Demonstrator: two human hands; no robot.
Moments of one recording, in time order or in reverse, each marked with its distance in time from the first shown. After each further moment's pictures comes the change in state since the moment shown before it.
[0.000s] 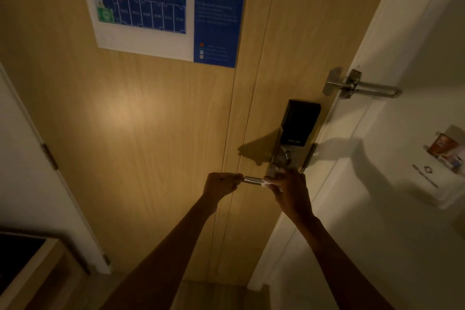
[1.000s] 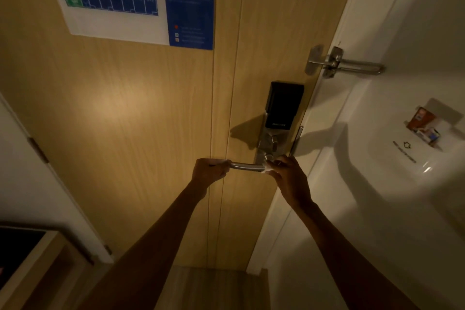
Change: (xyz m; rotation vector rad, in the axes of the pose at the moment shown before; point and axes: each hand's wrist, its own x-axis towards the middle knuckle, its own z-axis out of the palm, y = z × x) left_hand -0.002 0.000 0.011 0.096 0.051 0.037; right_hand -0.019 0.034 -0.007 0.187 -0.001 0.037
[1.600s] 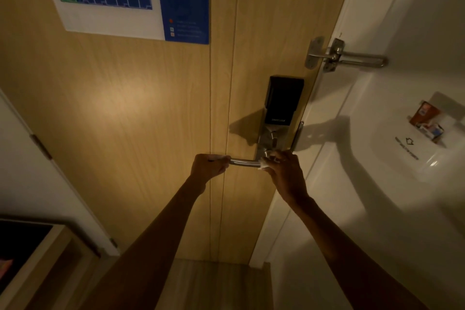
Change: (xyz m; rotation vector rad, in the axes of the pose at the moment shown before) left_hand -0.005 0.008 0.002 0.051 0.010 -0.013; right_hand 0.005 -0.008 0.000 -0.223 0.011 -0.099
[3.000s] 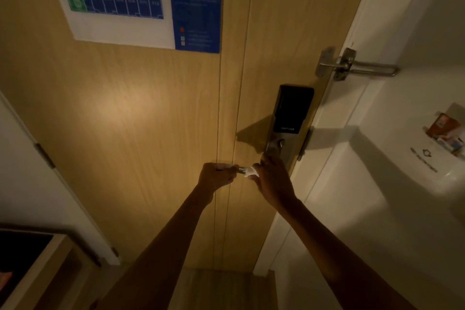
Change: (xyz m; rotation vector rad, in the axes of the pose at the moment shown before) left_hand 0.012 -0.007 -0.006 -0.025 -0.029 -0.039; right_hand 0.025 -0.046 0.021 -0.068 -0.144 0.043
